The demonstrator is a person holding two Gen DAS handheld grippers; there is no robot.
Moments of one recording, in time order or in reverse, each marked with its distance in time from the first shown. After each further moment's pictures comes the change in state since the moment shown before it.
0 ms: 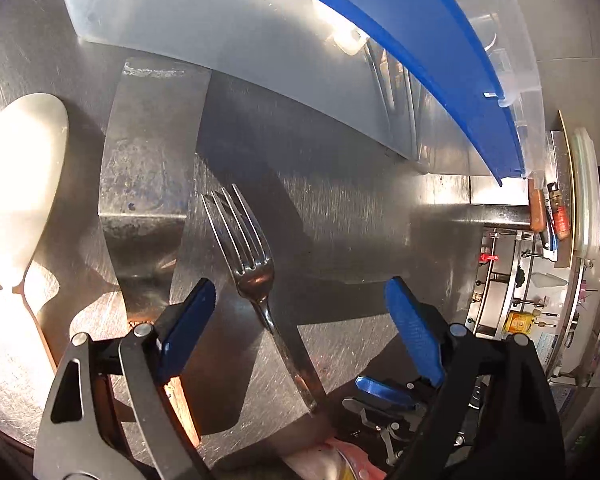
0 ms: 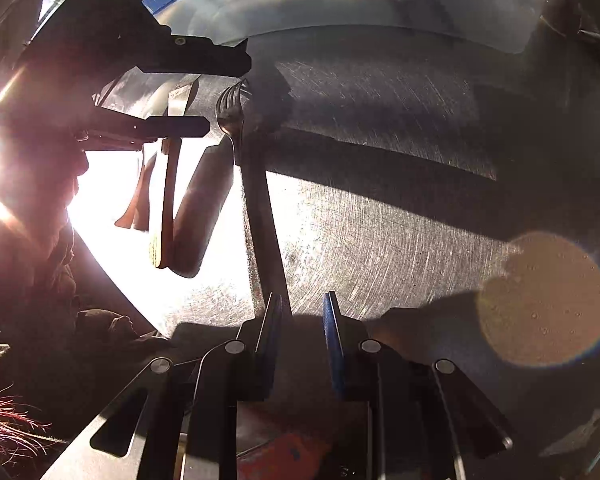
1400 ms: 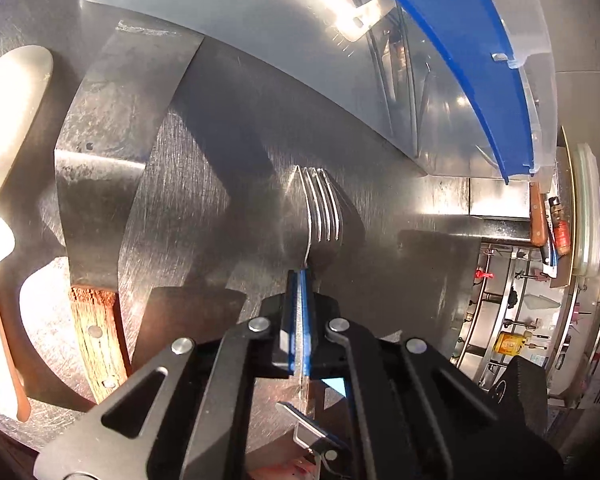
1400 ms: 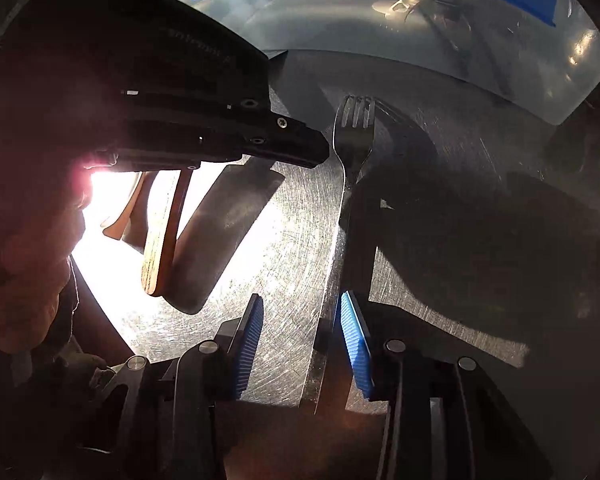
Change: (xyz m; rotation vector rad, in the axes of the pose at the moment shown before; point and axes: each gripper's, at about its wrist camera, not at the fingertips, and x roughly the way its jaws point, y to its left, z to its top) left arm 0.029 -0.014 -0.014 -0.080 -0.034 -0.005; right arm 0.051 0.071 0.039 -0.136 -0.104 -0.136
